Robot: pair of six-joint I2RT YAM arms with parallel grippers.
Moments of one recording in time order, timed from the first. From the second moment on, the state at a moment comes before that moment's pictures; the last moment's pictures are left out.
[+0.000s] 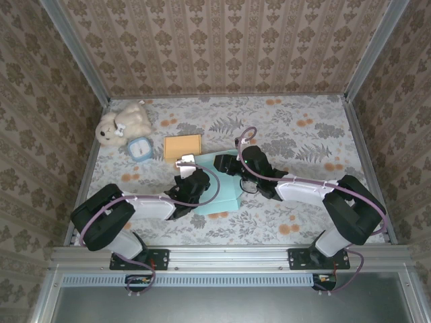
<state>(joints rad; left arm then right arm) -0.93 1.50 0.50 0.44 -0.84 -0.56 0.71 1.55 0.75 0.43 -0.07 0.75</state>
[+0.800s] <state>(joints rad) -0.94 1.53 0.51 0.45 -0.83 -0.56 0.71 1.41 0.64 0.35 0.03 0.57</state>
